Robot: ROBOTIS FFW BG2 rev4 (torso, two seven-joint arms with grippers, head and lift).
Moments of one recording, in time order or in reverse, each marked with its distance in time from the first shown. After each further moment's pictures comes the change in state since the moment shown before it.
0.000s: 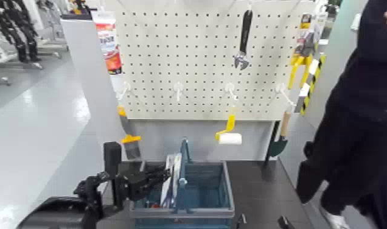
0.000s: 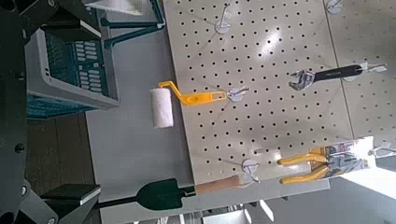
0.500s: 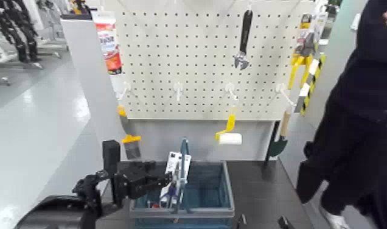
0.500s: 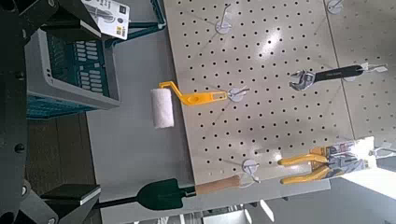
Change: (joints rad) left arm 0.000 0.001 0.004 -0.014 -0.002 -0.003 -0.006; right arm 0.001 0.000 0.000 0.000 0.001 0.000 0.000
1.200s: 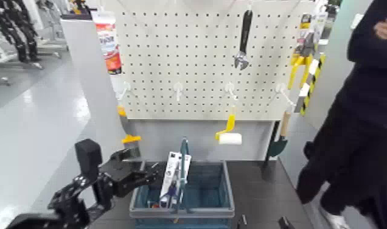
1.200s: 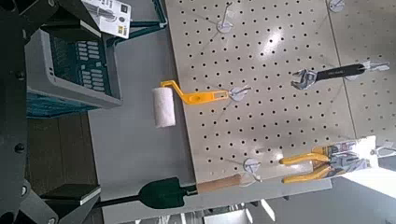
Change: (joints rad) left arm 0.212 -0.010 0.062 -0.344 -0.035 -0.101 0.237; right arm 0.003 0.000 -0.003 -0.002 -0.001 0.006 0.000
